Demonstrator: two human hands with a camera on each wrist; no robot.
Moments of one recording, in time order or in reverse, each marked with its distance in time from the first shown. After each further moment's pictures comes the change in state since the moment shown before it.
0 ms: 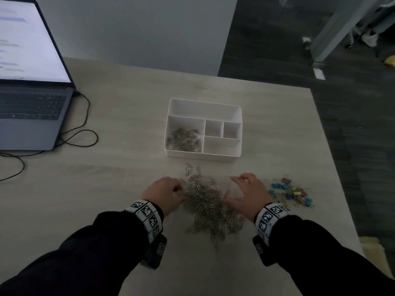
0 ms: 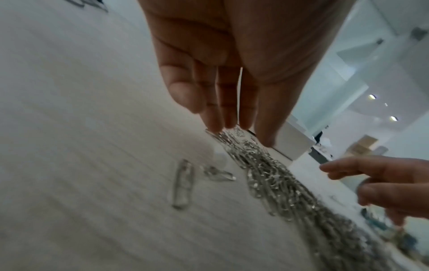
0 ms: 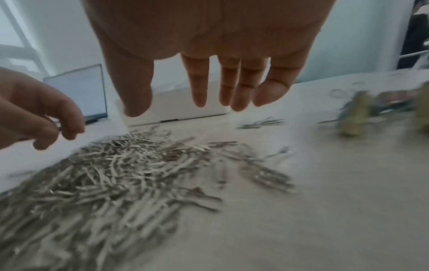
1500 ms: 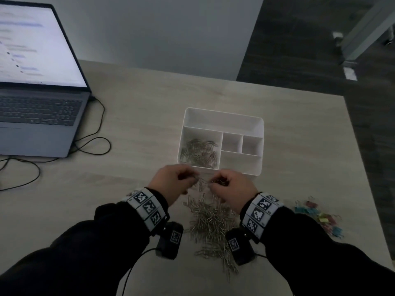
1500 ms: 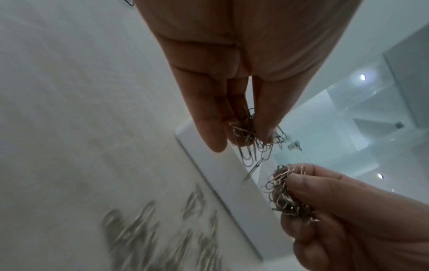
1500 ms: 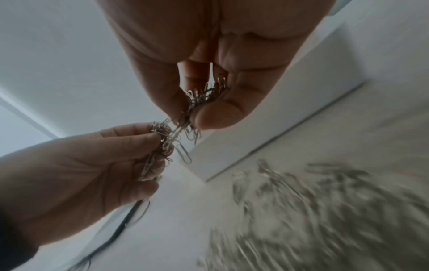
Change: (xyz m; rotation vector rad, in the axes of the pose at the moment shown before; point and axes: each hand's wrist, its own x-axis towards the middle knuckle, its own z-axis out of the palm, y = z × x) left_hand 0.041 0.003 -0.054 -0.664 0.155 -0.038; right_hand 0.061 -0.099 -0.030 0.599 0.001 -0.124
